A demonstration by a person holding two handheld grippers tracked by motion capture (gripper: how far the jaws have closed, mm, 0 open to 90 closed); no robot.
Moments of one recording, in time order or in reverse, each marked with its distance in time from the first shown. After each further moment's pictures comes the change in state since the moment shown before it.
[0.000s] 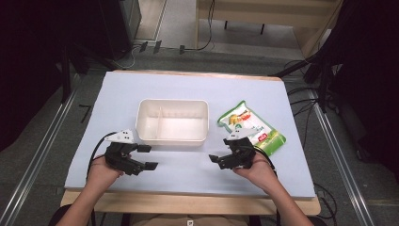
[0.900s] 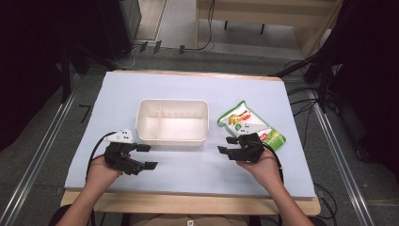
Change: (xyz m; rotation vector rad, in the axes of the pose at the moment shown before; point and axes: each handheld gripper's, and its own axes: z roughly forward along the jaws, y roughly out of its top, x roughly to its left) left arm 0.000 0.000 -0.002 0.000 0.006 0.010; right arm -0.020 0.001 -0.018 -0.030 -0.018 0.034
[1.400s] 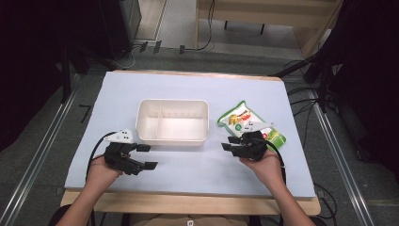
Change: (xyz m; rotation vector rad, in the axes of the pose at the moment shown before) left arm -0.001 0.000 0.001 -0.003 0.001 -0.001; right arm -0.012 -0.001 -0.003 -0.005 -0.003 0.041
